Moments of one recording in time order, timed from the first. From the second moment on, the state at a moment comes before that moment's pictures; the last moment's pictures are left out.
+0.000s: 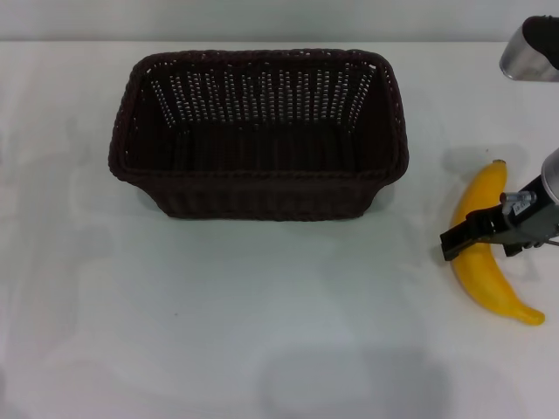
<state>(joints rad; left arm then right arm) -0.50 -2.08 0.47 0.11 -2.51 -1.04 2.59 0.58 2.01 -1.54 -1.39 0.54 1.57 0.21</state>
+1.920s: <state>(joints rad) -0.48 -2.08 0.47 0.11 -2.51 -1.06 2.57 0.81 2.02 -1.38 -1.45 0.62 1.38 -0.57</state>
